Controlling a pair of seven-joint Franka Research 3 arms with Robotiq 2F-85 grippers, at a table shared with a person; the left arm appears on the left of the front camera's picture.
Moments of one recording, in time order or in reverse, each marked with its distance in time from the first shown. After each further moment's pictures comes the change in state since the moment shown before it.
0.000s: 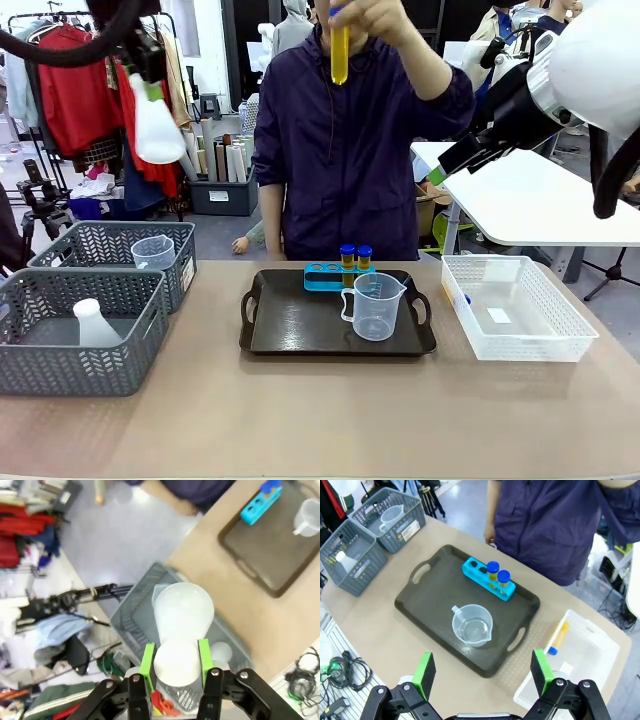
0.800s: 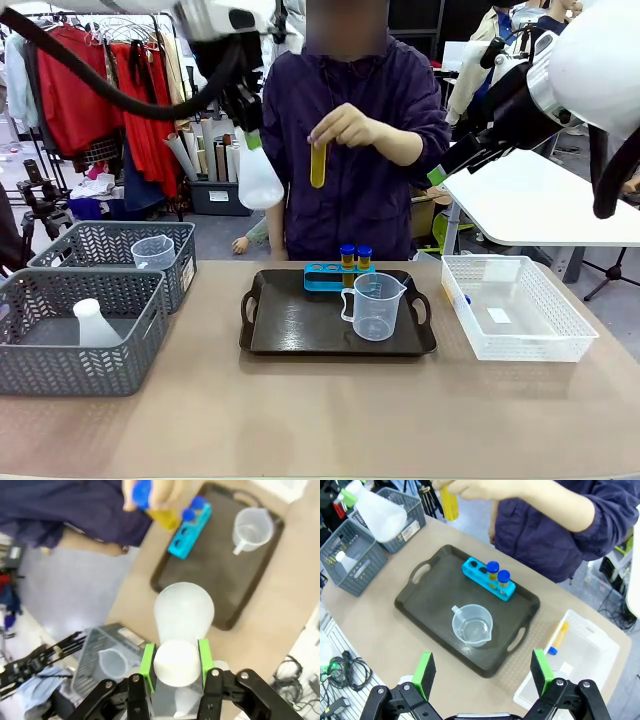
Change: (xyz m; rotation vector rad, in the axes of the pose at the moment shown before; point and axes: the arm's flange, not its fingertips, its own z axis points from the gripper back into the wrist) left arm 0.066 -0.083 -0.074 -0.256 -0.070 -0.185; right arm 0.000 0.000 0.000 0.000 0.000 0.000
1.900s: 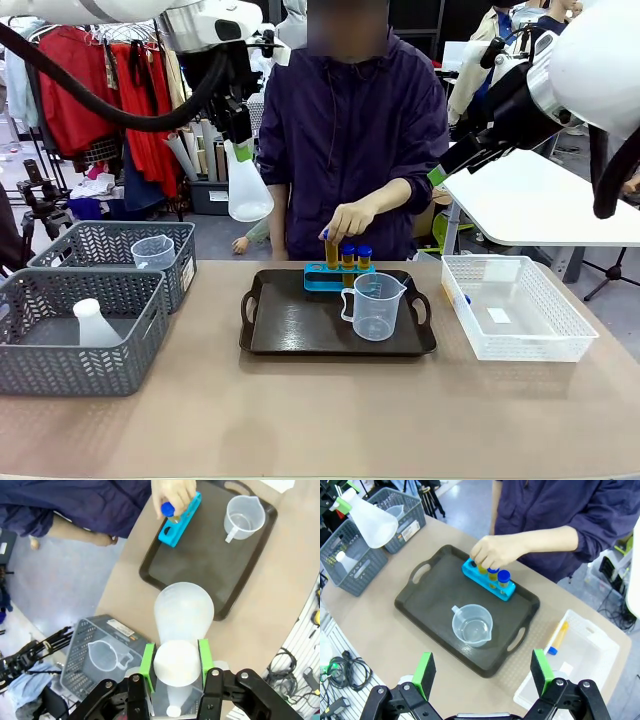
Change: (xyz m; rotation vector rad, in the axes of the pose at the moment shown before) left arm -0.022 0.008 0.000 -0.035 0.024 0.026; right arm 0.000 0.000 0.000 0.000 0.000 0.000
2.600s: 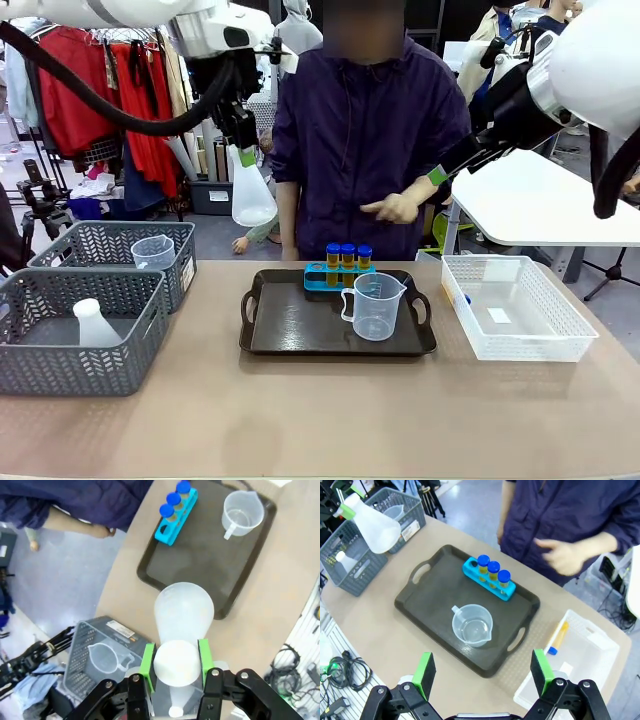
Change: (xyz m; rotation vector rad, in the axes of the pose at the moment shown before) left arm 0.011 -0.012 -0.016 0.010 0.037 -0.046; right arm 0.000 0.000 0.000 0.000 0.000 0.000
